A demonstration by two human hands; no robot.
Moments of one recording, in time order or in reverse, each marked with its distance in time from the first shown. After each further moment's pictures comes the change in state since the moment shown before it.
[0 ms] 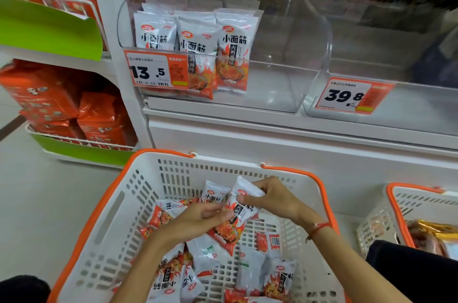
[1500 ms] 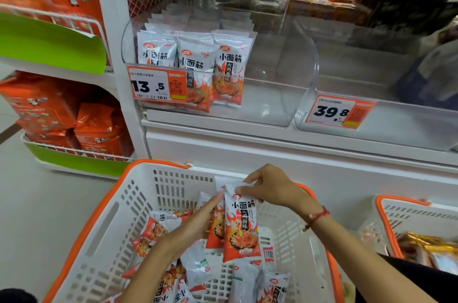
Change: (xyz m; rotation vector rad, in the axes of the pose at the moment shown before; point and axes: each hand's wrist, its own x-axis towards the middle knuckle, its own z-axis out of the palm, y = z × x) left_hand 0.027 0.011 0.013 -0.303 0.044 -0.148; right_hand 0.001 -0.064 -0.027 -0.427 0.115 0.072
